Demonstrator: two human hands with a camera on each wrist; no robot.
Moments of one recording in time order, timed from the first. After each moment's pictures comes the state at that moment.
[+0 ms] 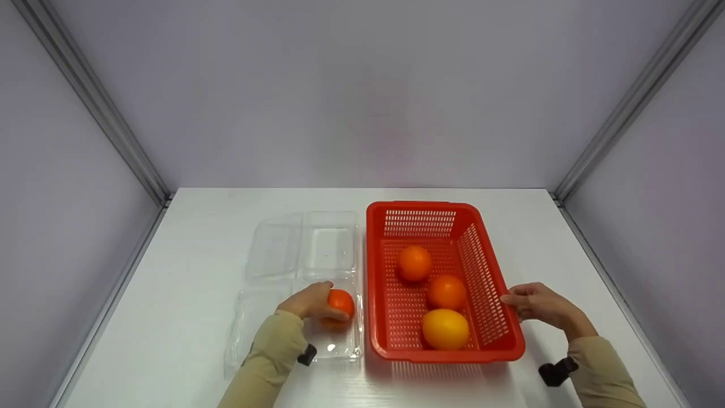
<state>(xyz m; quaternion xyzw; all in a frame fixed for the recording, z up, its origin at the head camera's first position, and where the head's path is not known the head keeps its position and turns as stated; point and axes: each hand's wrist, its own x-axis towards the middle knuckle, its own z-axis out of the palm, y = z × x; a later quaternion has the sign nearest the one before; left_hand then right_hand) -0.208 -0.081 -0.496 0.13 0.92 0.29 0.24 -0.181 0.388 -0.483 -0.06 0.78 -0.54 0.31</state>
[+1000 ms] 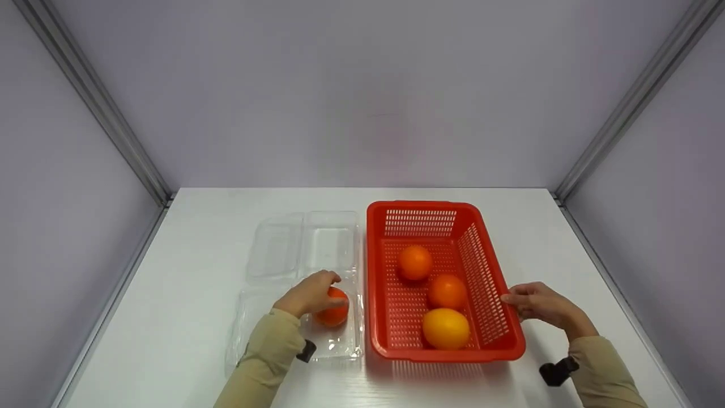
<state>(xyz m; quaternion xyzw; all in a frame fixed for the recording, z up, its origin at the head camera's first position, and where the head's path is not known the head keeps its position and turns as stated) -0.209 -0.082 -0.476 0.17 0.92 0.29 0.19 -0.181 0.388 -0.481 -0.06 0.78 -0.54 0.31</state>
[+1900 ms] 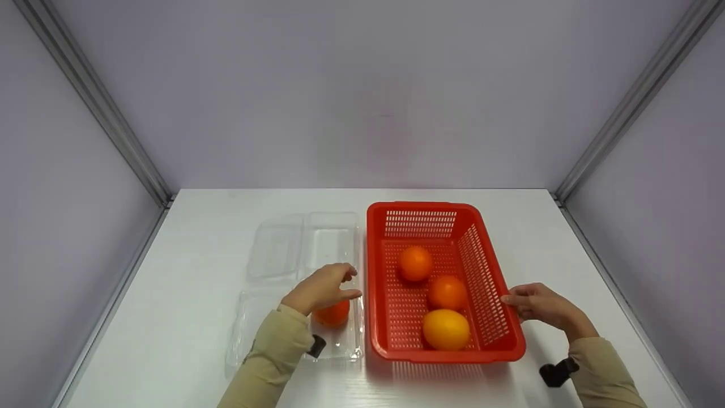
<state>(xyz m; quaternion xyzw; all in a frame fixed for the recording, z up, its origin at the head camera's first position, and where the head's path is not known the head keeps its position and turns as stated) -0.207 -0.063 -0.446 0.22 0.91 0.31 0.18 -0.182 0.388 -0.484 -0.06 0.77 -0.55 0.31</state>
